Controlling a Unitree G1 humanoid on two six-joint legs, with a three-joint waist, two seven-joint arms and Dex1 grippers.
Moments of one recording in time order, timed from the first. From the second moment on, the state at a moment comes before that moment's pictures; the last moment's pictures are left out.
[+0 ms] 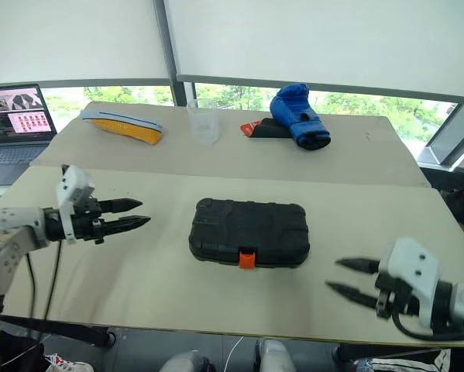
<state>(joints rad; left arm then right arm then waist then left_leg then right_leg) -0.48 0.87 0.11 0.05 -0.47 0.60 -1.11 0.49 -0.95 -0.55 -0.72 0.58 0.51 1.06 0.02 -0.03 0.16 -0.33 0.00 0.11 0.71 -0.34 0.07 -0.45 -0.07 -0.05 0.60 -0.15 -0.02</state>
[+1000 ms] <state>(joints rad) -0.95 0.42 -0.27 0.87 0.01 -0.29 -1.55 -0.05 -0.89 0.04 -0.27 0.11 0.36 0.86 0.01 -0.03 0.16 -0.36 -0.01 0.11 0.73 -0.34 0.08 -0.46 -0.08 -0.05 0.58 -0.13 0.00</state>
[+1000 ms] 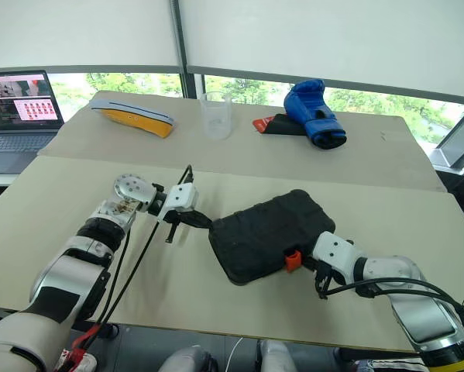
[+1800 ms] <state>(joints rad) -0.93 0.27 -0.37 0.58 -0.03 -0.11 -1.43 0.10 -0.89 -0.23 -0.52 0.34 0.51 0.90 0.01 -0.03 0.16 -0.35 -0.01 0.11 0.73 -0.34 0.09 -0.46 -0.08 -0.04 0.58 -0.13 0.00</state>
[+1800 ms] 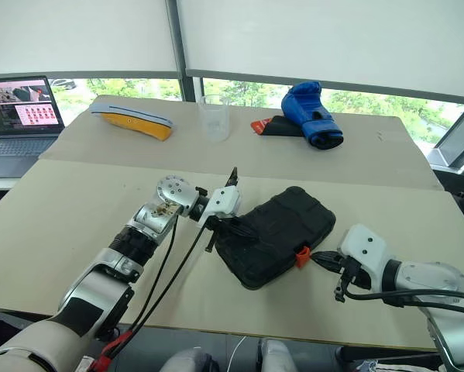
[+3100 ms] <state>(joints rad) -0.91 0.26 -0.37 0.59 -0.03 -0.13 -1.40 0.19 -0.91 -0.22 -0.59 0.39 0.64 0.85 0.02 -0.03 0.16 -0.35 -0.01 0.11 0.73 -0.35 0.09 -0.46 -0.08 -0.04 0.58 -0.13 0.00</state>
